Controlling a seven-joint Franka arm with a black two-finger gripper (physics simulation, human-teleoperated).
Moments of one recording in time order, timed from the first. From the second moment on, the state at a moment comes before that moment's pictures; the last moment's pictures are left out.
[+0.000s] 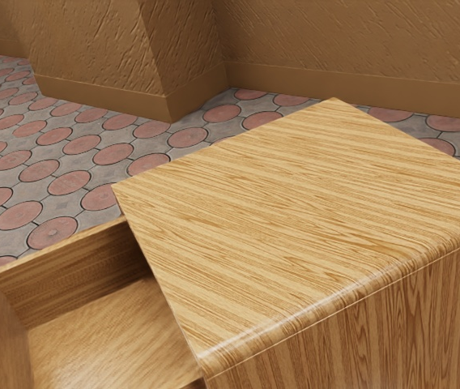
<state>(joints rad) 0.72 -1.50 -0.04 -2.51 -0.55 1.26 -0.69</state>
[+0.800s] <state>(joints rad) 0.72 -1.55 0.12 -2.50 -0.39 1.17 -0.69</state>
